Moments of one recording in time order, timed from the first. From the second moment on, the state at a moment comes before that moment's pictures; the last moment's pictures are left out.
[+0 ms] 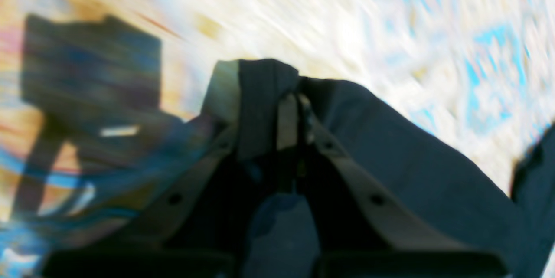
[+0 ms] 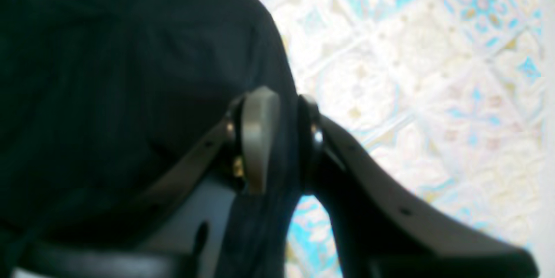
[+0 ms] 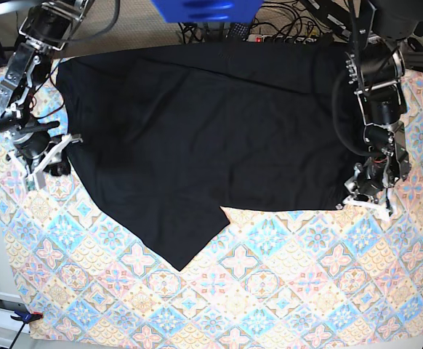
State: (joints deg) left arm -20.5 -18.5 -17.4 41.9 -31.7 -6.0 35.6; right arm -6.2 11.4 32.2 93.5 16.1 41.3 -50.3
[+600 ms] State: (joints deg) left arm -17.5 -18.9 -17.3 56.8 -31.8 -6.3 41.7; right arm 16.1 16.2 8.0 60.4 -2.9 41.1 -39.3
